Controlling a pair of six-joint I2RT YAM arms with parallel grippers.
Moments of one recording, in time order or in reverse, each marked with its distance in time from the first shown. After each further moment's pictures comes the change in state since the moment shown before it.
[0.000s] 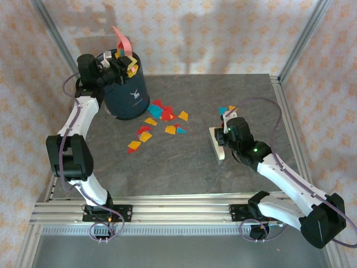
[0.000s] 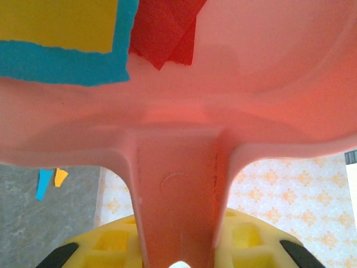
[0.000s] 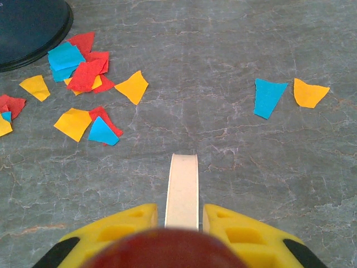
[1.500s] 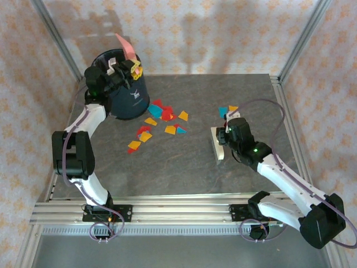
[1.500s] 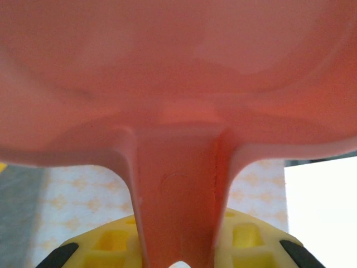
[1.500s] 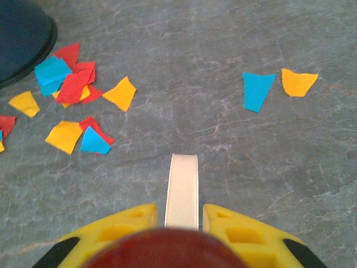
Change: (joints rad) left arm -0.042 0.011 -0.168 0.359 -0.037 -0.266; right arm -0.035 -0.001 -0.021 0.028 0.017 0.084
